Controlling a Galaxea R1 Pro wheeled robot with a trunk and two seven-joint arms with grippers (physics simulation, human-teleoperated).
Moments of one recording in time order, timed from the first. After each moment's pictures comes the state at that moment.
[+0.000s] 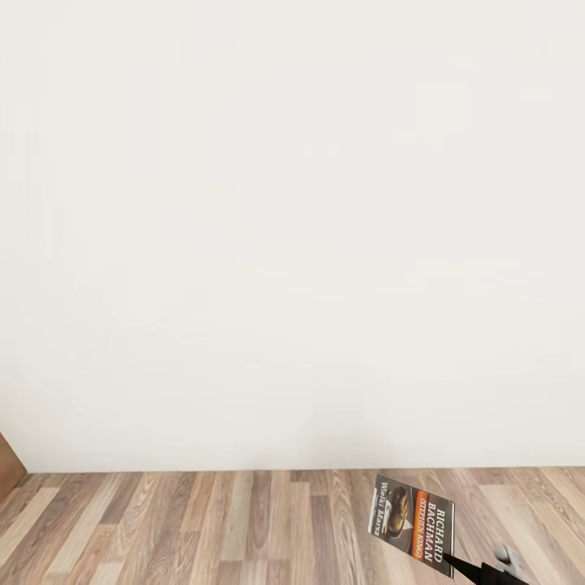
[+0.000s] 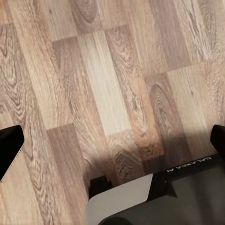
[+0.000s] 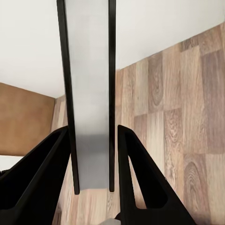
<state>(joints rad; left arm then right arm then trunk) -0.38 0.04 0.19 -0.02 -0.38 -0.15 -0.23 -0.46 -0.43 0.09 -0.01 -0.56 0.05 1.17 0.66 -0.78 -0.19</state>
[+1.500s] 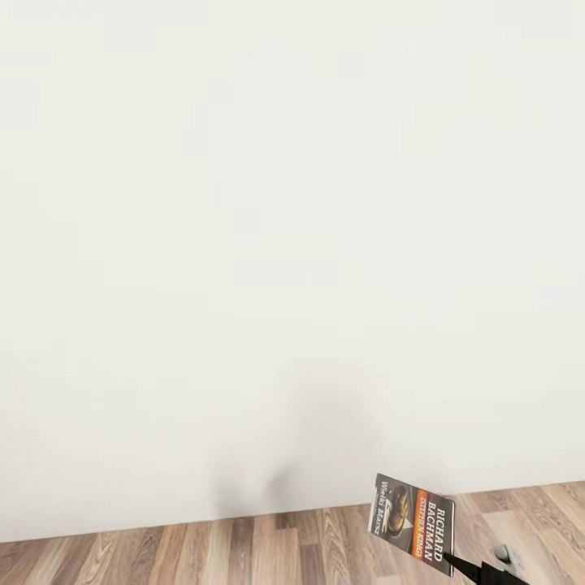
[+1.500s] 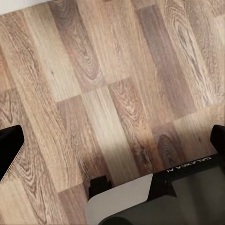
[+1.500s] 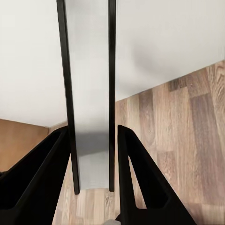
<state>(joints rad) -0.37 0.04 0.19 -0.02 -0.38 -0.15 -0.23 -0.46 -0.43 0.08 -0.01 -0.56 0.05 1.17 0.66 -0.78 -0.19</state>
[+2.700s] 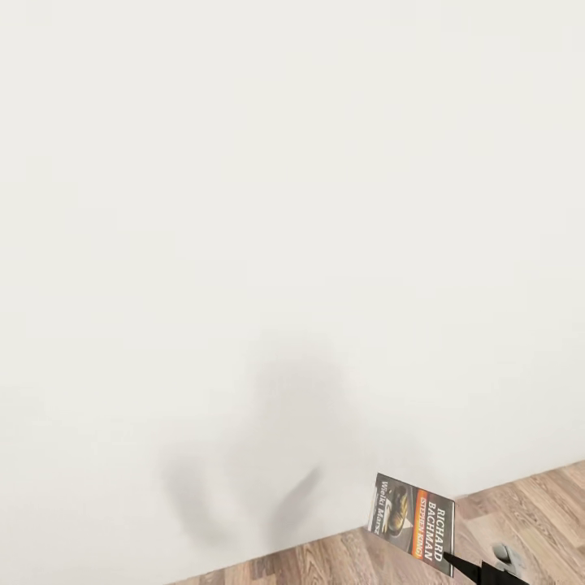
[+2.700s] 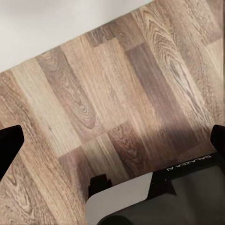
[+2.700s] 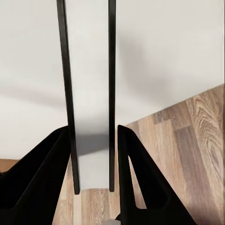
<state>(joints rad) -0.37 0.04 0.19 -0.02 -0.38 -0.15 -0.23 -0.46 -0.43 0.08 -0.01 -0.56 0.05 1.18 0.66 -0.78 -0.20</state>
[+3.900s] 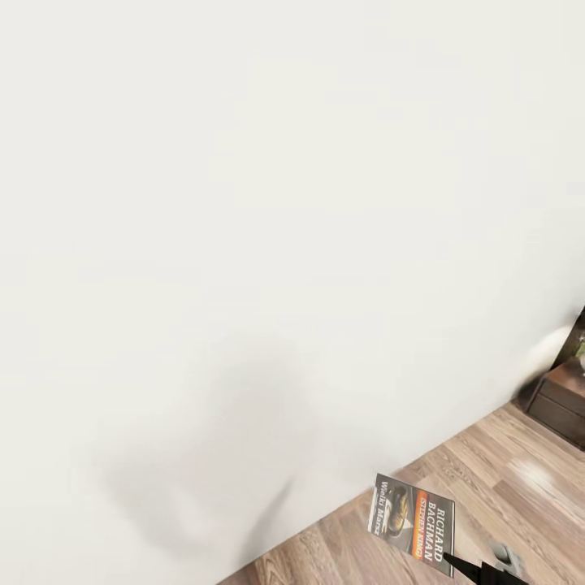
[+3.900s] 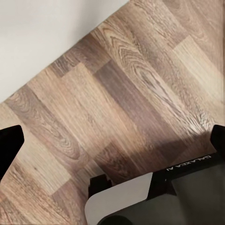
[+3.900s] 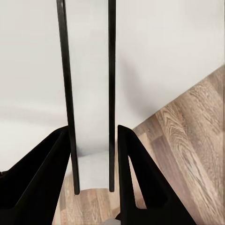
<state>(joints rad) -0.37 0.04 0.19 -0.02 -0.38 -0.15 -0.23 -0.46 -0.43 0.09 -0.01 -0.56 0.05 1.18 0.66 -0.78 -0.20</state>
